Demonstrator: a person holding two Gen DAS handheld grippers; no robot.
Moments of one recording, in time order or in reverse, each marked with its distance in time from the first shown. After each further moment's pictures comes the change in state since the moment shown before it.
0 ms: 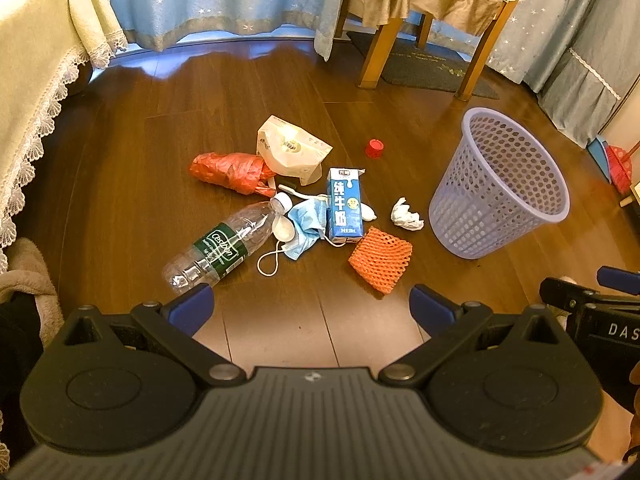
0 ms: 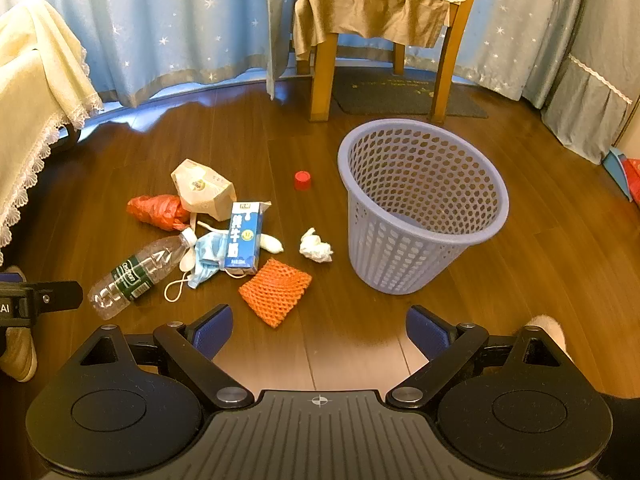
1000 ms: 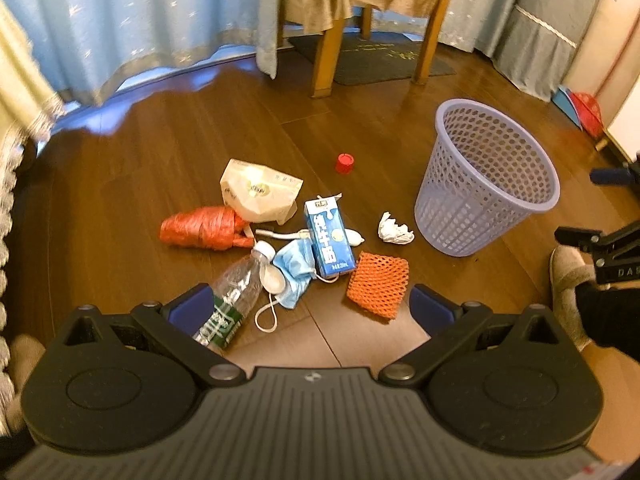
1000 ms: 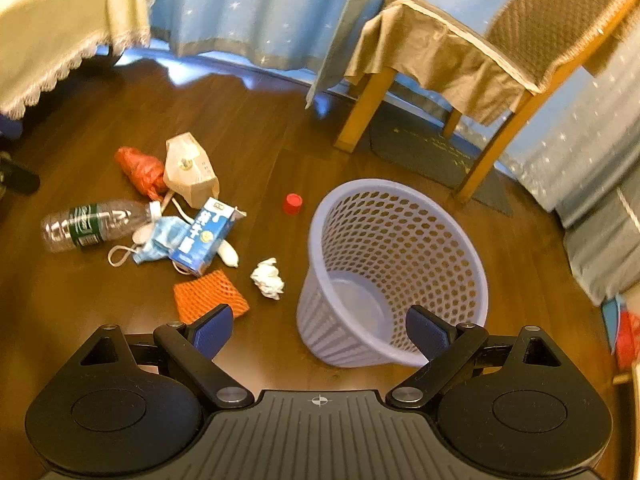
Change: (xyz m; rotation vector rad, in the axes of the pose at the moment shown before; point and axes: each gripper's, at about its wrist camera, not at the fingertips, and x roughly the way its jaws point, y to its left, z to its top) left arm 0.036 0.001 0.060 0.243 -0.005 -0.078; right arm 0.054 -0.041 0.044 -0.439 -0.044 -0.008
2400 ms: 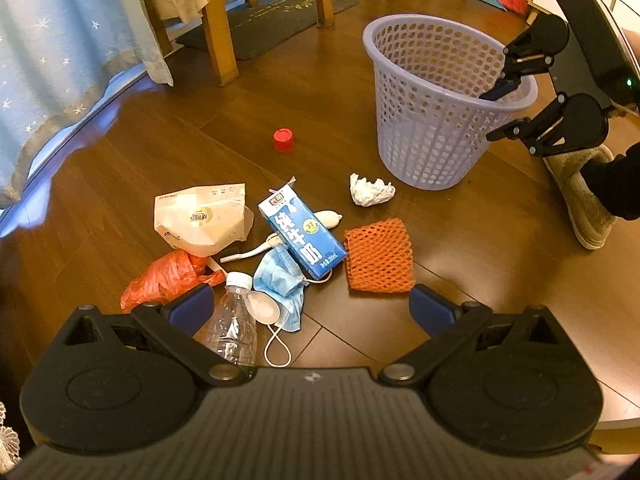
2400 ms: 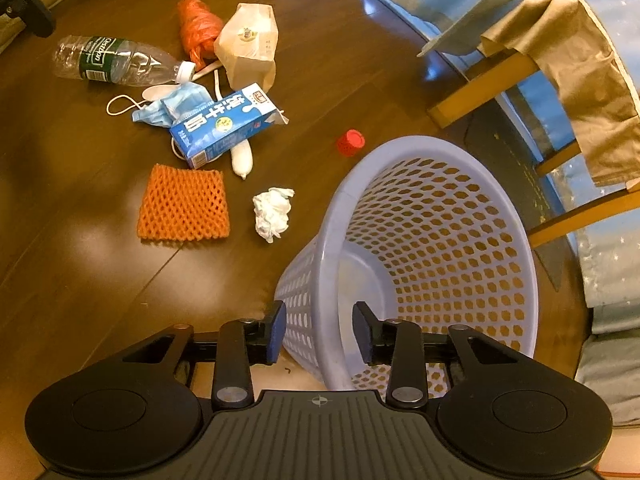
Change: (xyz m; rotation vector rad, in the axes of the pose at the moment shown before) left arm 0.082 -0.016 0.018 0.412 0.076 -0.100; right arm 0.135 -0.011 -0.013 -0.475 0.157 0.093
